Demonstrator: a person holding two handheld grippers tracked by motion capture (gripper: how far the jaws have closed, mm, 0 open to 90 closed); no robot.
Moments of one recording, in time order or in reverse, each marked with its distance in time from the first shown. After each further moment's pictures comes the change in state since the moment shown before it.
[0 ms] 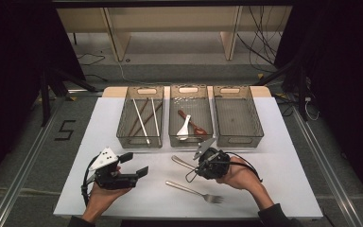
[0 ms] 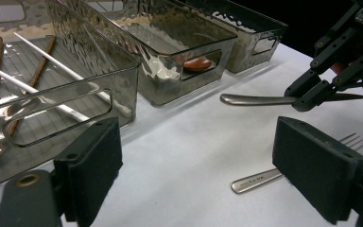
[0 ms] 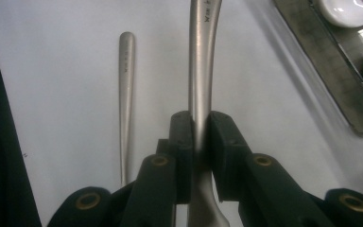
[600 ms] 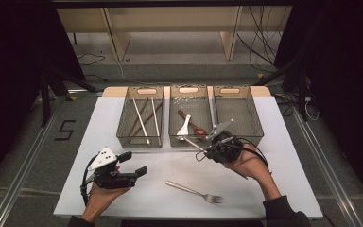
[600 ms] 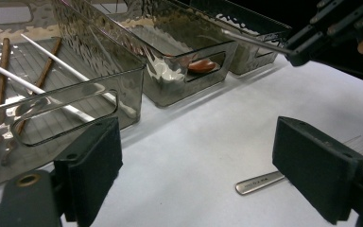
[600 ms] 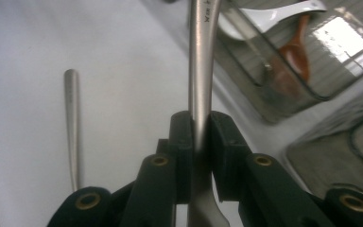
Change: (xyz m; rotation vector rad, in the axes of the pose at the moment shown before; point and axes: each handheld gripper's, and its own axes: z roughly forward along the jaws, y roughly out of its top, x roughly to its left) left arm 0.002 0.000 -0.001 -0.008 0.012 -0.006; right arm -0.040 -0.004 -0.031 -0.089 -0.085 0.142
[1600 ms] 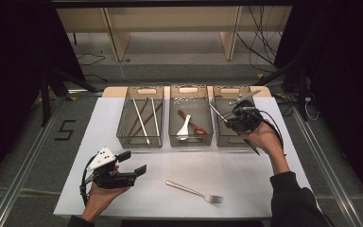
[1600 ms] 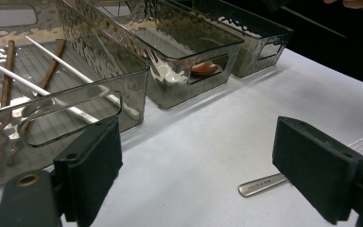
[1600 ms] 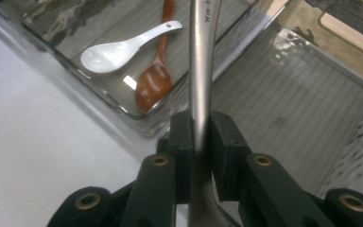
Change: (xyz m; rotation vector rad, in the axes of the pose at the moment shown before) left arm 0.002 0.000 -0.001 -0.009 0.003 0.000; right arm -0.088 0.007 -0.027 -0.055 -0.177 0.220
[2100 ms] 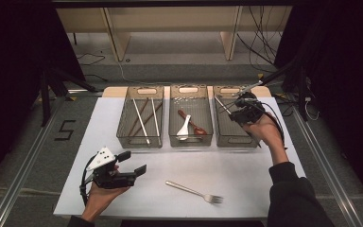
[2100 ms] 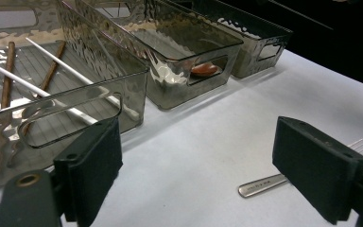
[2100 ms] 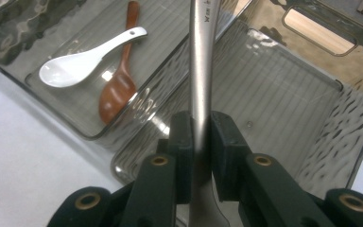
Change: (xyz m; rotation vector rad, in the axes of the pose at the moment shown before) left arm 0.000 0.000 0.000 -0.006 0.001 0.000; right arm -0.023 0.013 0.006 0.025 -0.058 0.054
